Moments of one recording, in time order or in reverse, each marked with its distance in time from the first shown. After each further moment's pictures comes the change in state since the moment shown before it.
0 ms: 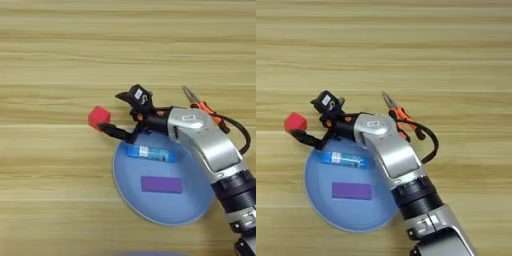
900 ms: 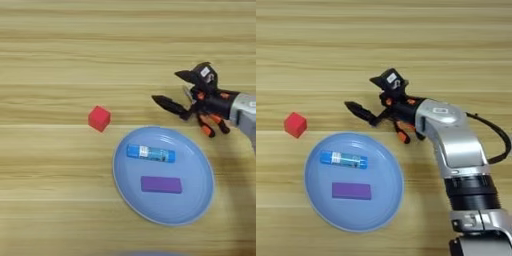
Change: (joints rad) arm 0.033 -0.210 -0.265 -0.079 0.101 0.004 0.077
